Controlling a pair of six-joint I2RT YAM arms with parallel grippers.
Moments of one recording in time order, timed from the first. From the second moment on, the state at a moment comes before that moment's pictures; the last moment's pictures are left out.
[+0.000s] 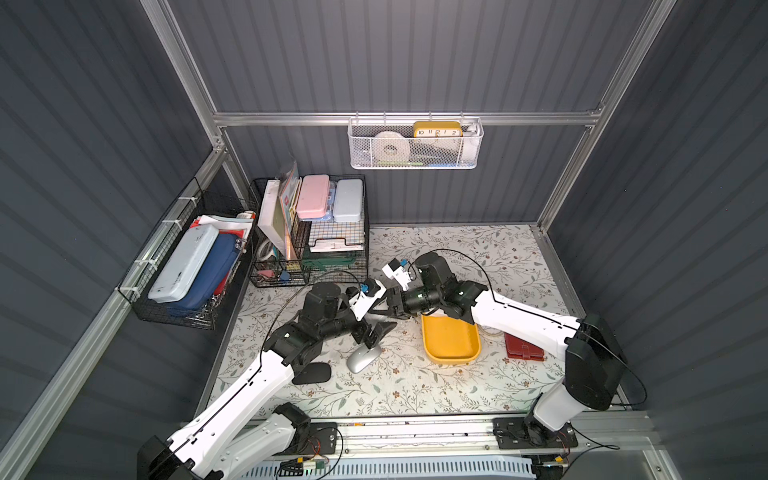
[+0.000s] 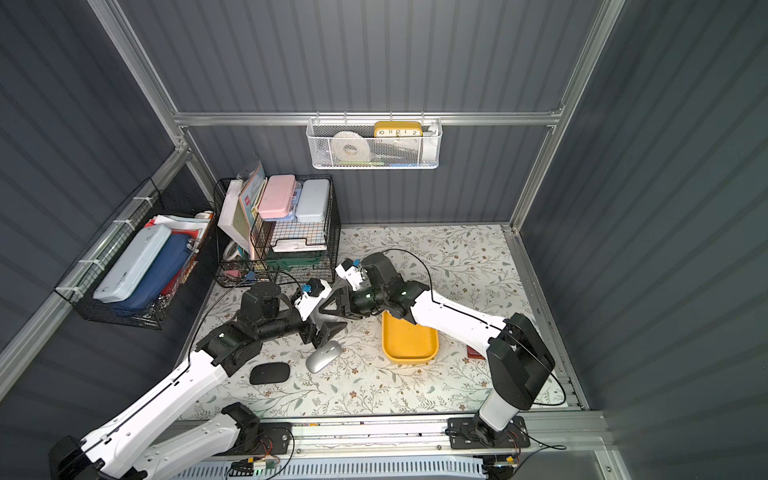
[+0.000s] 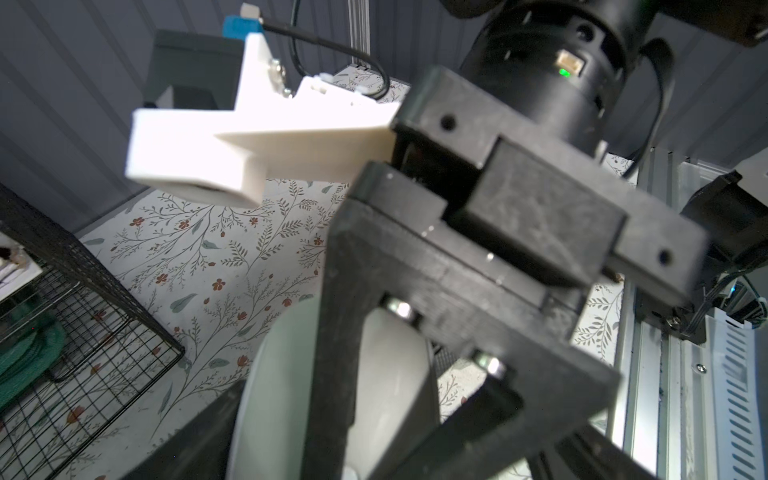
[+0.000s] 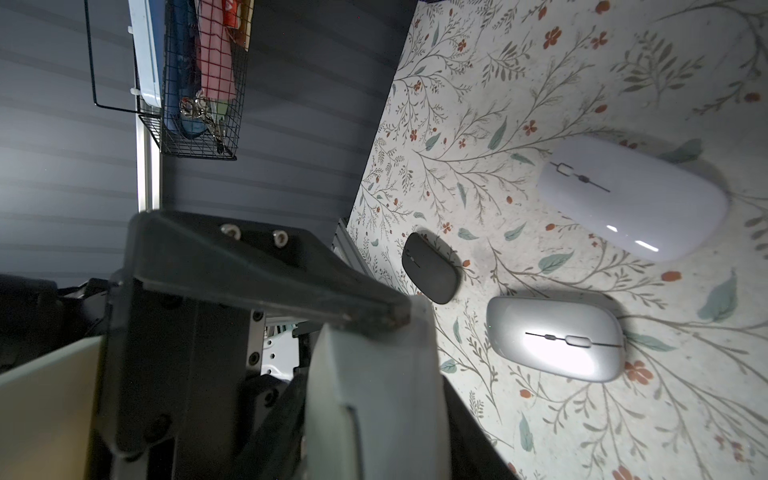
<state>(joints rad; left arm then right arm) -0.59 0.94 0.79 -0.35 0.39 0.23 0.78 1.63 1.22 -0.15 -0.71 0.84</state>
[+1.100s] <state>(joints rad) -0.59 0.67 0.79 -0.70 -0.12 0.02 0.22 1.28 0.86 -0.25 -0.53 0.66</state>
